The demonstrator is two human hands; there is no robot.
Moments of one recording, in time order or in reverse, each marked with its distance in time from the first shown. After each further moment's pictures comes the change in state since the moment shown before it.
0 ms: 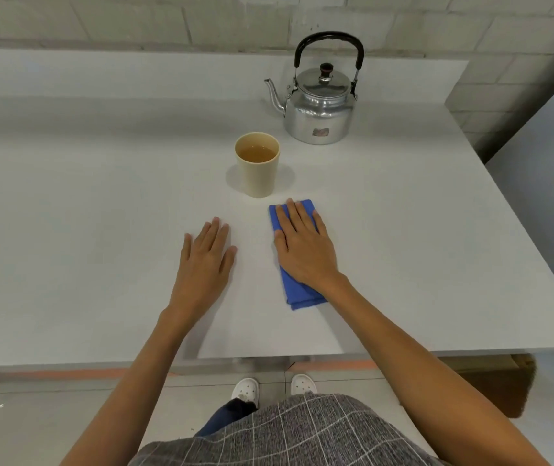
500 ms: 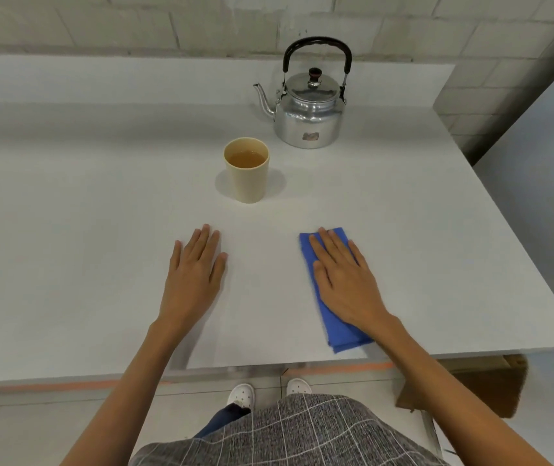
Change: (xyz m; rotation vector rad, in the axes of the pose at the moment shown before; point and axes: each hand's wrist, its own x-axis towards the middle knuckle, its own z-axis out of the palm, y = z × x) left_hand -0.003 -0.002 0.002 0.012 0.050 0.021; right_hand -0.065 0.055 -0.017 0.003 0.020 0.011
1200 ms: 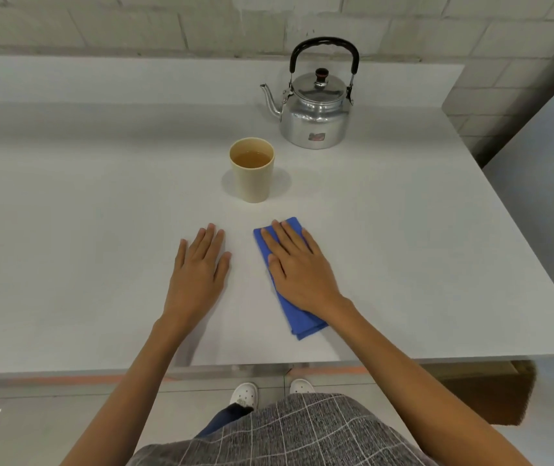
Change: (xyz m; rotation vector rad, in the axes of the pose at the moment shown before) left_hand 0.001 0.000 0.001 0.021 -0.027 -0.019; right_hand 0.037 -0.057 0.013 0.010 -0.044 -0.162
